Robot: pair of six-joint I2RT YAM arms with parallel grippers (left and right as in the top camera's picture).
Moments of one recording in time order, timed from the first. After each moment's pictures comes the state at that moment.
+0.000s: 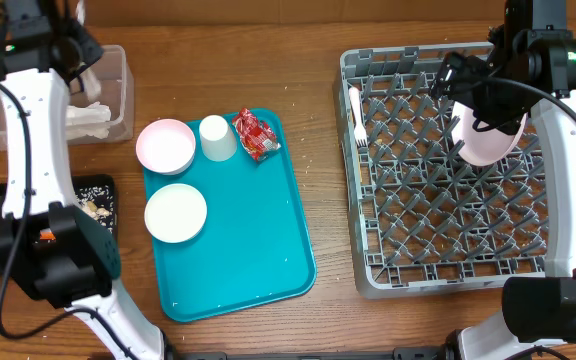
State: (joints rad) left arm 0.25 2.02 2.00 -0.83 -0.11 -0.45; right arm -0.01 1.75 1.95 -1.36 -0.13 0.42
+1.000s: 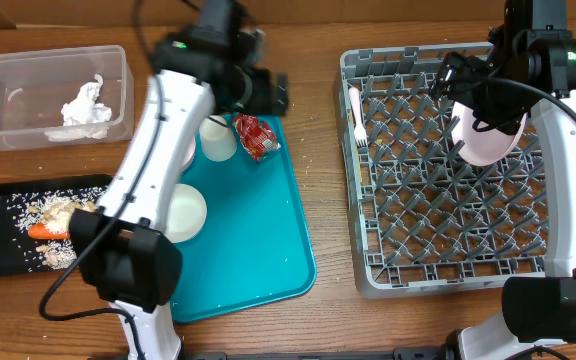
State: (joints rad) left arm -0.31 1.99 1.98 -1.16 0.20 -0.23; right arm -0.01 1.75 1.95 -1.36 -0.13 0.42
